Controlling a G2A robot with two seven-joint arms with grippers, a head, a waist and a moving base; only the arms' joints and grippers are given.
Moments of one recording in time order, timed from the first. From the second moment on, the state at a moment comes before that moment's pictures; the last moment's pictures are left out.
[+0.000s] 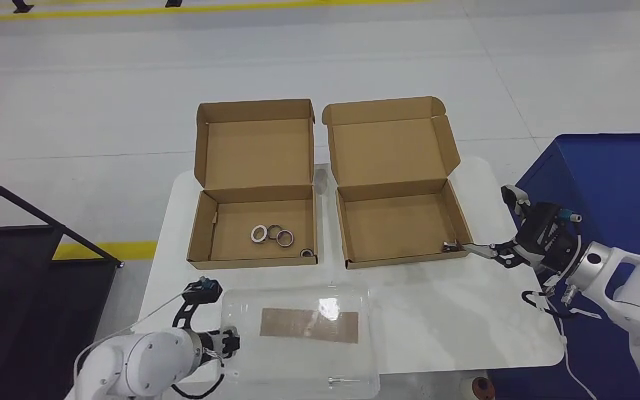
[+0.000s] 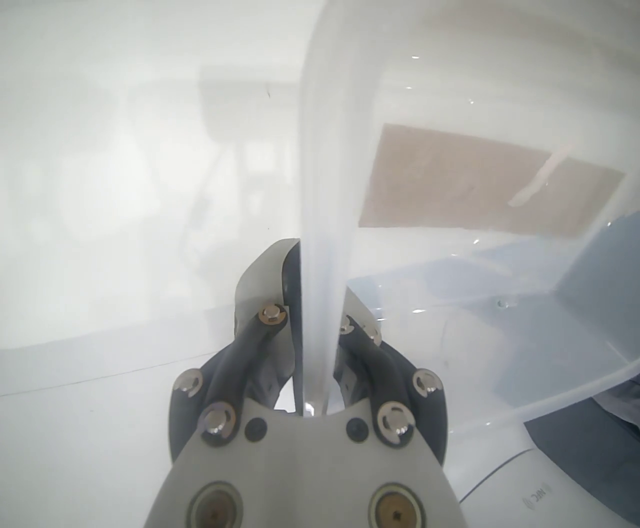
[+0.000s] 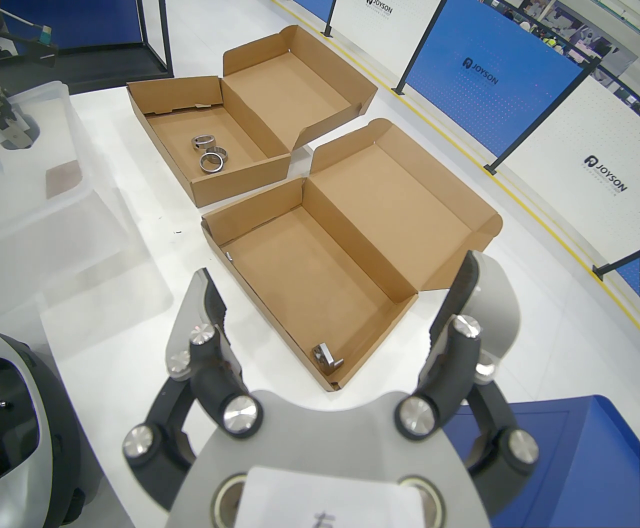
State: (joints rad) left arm 1.63 -1.08 -1.48 -2.20 0.82 0.39 -1.43; right arm -1.66 -0.72 1.89 -2.01 -0.92 -0.73 0.28
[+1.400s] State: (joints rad) left arm 1.46 -1.18 -1.31 -2.04 1.01 0.40 -1.42; right arm -1.66 -0.72 1.89 -2.01 -0.92 -0.73 0.28
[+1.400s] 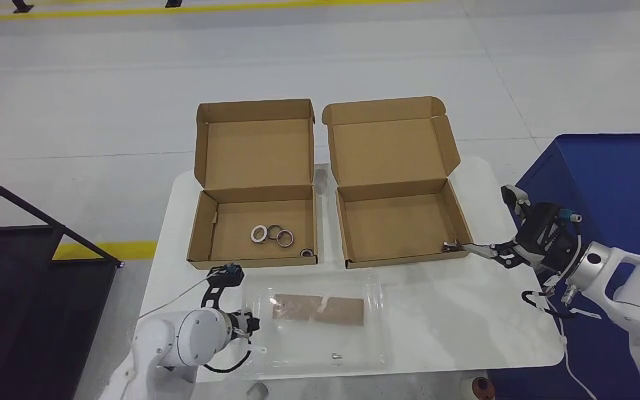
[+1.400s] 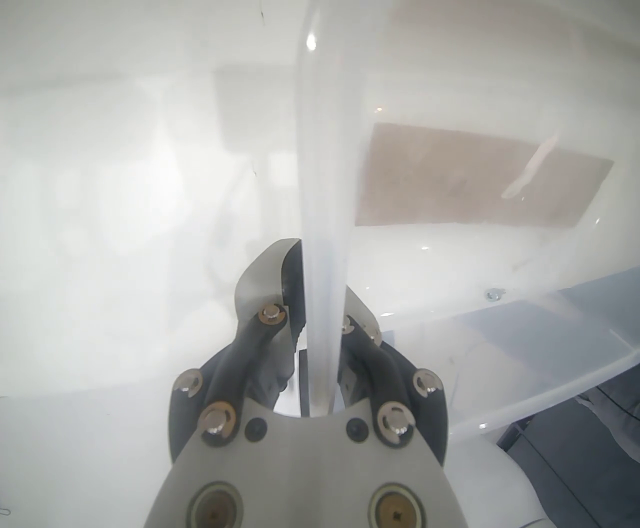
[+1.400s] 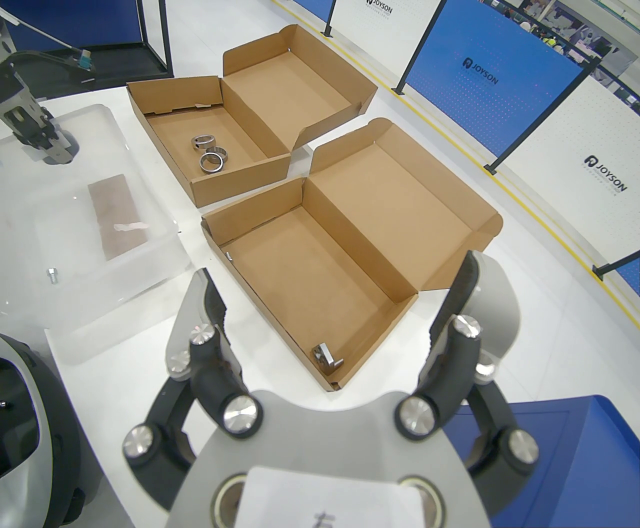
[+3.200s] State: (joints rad) left arm 1.89 -1.17 -2.15 -2.18 -0.11 -0.27 -1.52; right arm -0.71 -0.71 1.15 -1.95 -0.14 -0.63 1.08
